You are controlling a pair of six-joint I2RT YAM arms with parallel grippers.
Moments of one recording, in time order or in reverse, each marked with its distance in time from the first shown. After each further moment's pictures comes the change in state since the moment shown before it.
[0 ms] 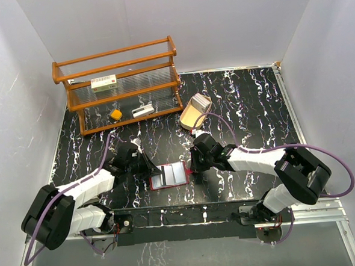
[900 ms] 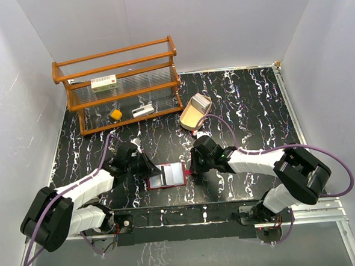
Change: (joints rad) left arm 0.000 -0.004 0.005 -0.013 0.004 -0.014; right arm 0.013 0.000 -0.029 0.042 0.014 0.068
